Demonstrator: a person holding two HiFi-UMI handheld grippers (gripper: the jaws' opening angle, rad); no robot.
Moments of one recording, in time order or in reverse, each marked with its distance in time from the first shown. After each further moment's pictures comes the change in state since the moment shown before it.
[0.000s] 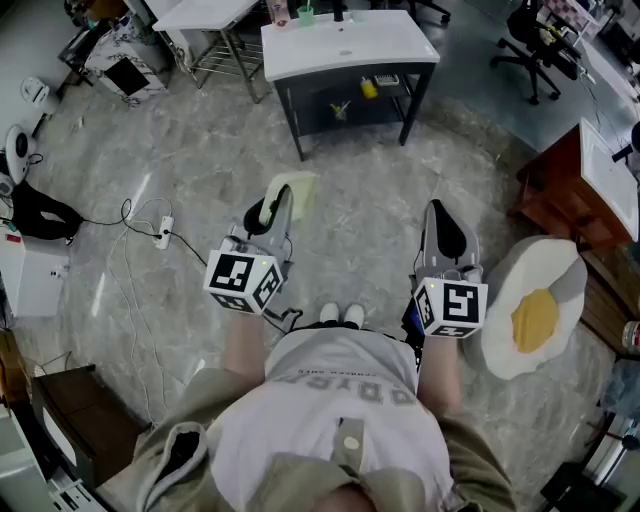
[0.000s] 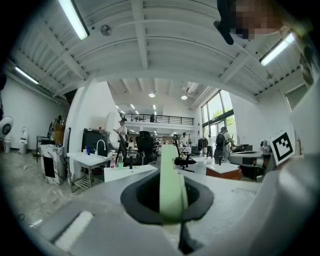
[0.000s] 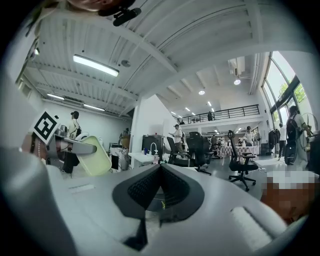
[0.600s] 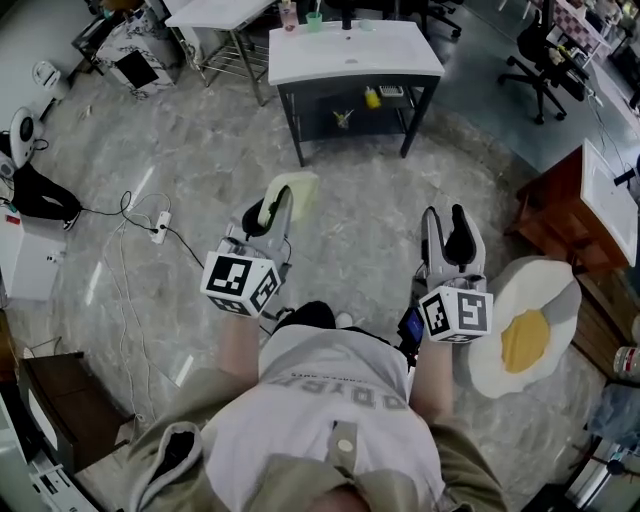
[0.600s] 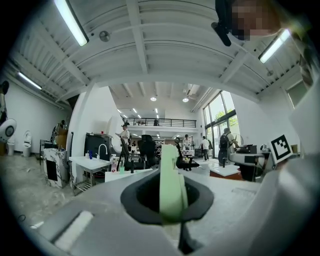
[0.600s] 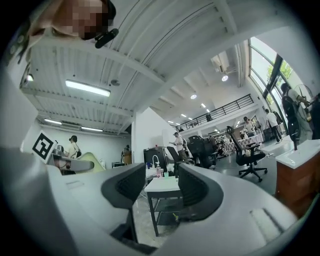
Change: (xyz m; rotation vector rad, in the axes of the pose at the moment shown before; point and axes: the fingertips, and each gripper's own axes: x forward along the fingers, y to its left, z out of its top) left arm 0.014 -0.021 0.009 0.017 -0.042 0.041; right arm -0.001 -0.044 0.006 0.193 -0.144 0.042
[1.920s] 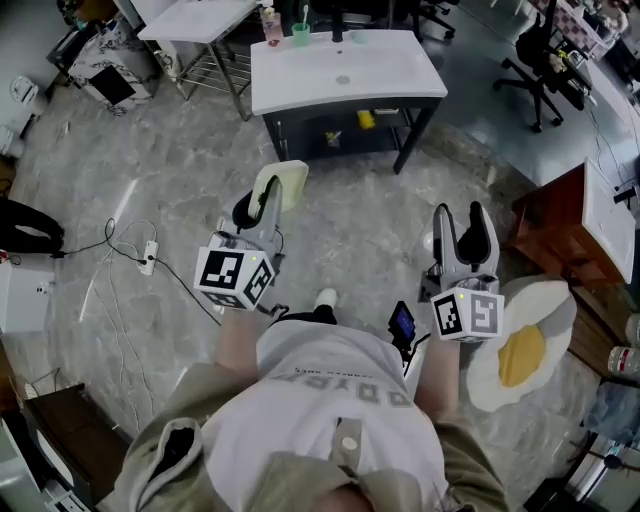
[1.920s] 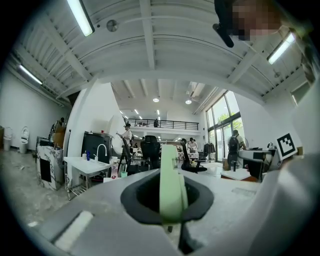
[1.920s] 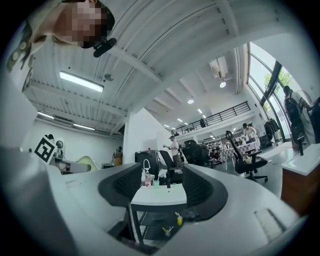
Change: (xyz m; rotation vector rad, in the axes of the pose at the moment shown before) left arm 0.148 0.127 0.006 -0.030 -0.028 0.002; right arm 0.160 -0.043 0.001 -0.043 -0.043 -0.068
